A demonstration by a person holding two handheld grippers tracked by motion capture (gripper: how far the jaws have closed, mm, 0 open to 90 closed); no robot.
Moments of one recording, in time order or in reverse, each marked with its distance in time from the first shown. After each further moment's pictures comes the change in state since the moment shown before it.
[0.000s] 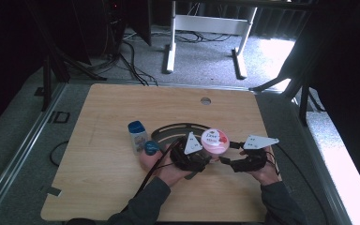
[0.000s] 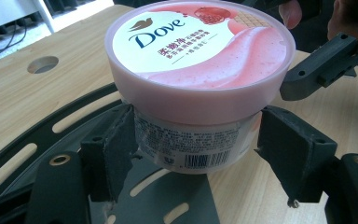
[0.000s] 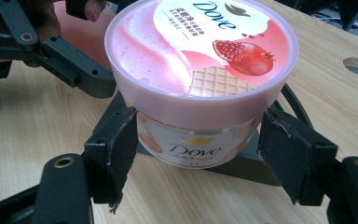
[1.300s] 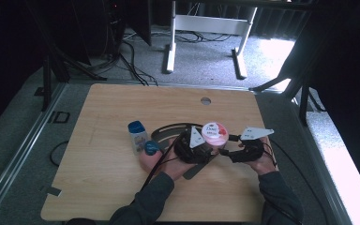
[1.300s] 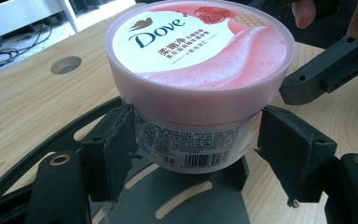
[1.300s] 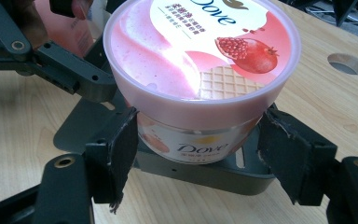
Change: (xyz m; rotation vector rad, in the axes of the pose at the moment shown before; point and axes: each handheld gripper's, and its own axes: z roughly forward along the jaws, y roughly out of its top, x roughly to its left) left arm 0.012 0.004 0.025 0.007 0.081 -0.002; right arm -0.029 0.003 0.018 0.030 -0.017 0.003
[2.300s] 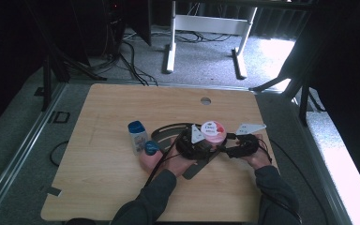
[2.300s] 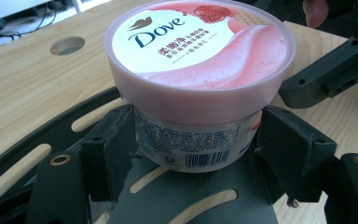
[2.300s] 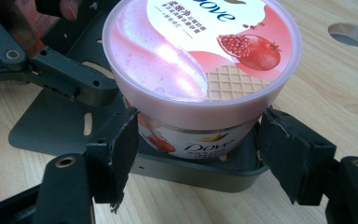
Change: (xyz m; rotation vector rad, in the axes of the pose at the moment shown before) left arm 0.012 -0.012 0.032 0.033 0.021 -0.052; right arm -0.022 -0.007 0.025 0.069 -0.009 0.040
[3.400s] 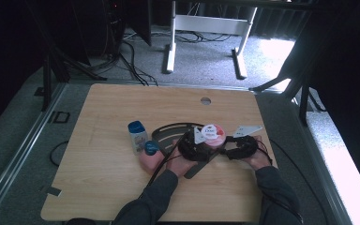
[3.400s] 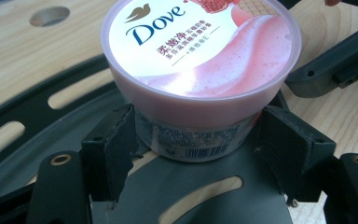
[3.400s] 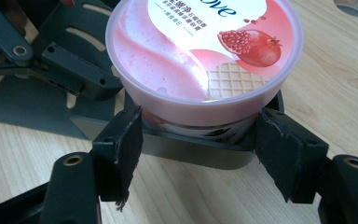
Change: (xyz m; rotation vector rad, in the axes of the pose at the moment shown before) left arm -0.001 -0.013 0.020 0.072 -0.010 -0.006; right arm -0.002 -0.009 0.008 0.090 -0.029 -0.025
